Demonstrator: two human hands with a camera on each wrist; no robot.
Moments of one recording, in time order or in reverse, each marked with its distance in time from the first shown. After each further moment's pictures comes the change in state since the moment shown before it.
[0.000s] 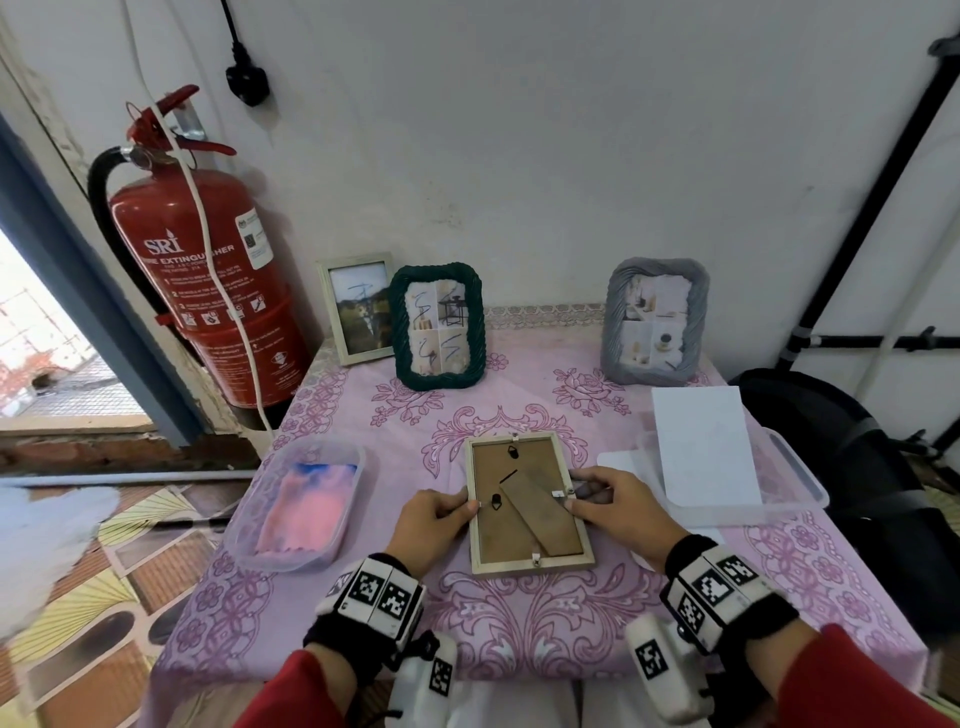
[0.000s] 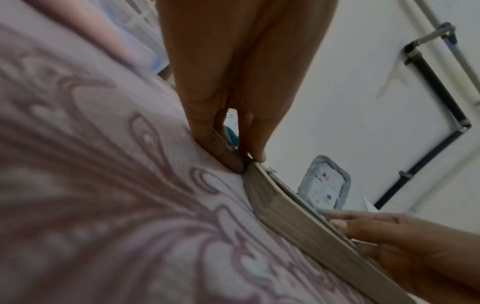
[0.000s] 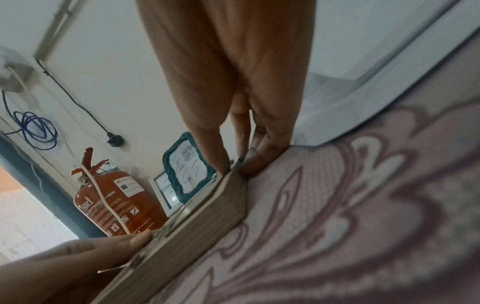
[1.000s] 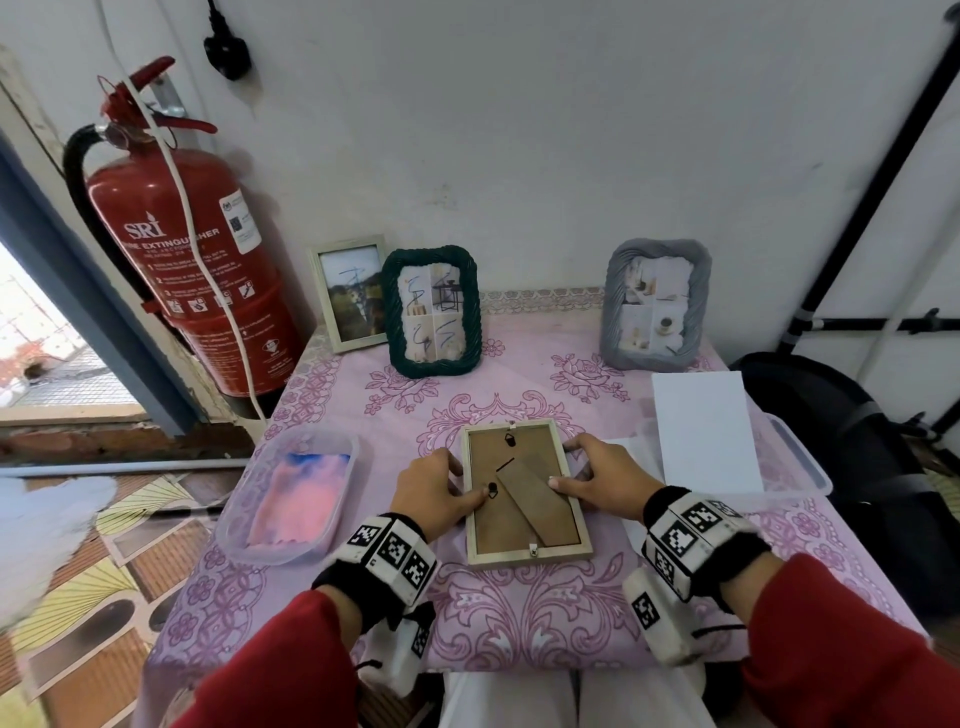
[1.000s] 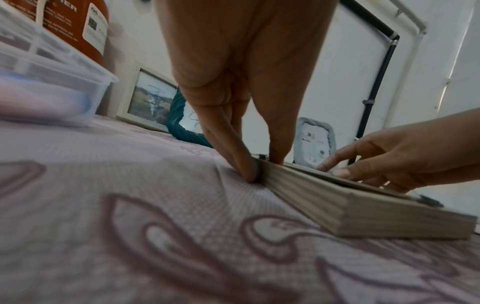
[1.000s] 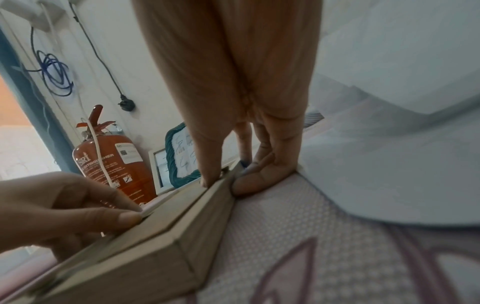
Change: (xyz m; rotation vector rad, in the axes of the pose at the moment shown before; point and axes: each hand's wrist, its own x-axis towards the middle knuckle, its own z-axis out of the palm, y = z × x) left_hand 0.013 0.029 -0.005 0.524 0.017 0.055; right_hand 0.020 -0.022 -0.004 -0.475 -0.140 -0.026
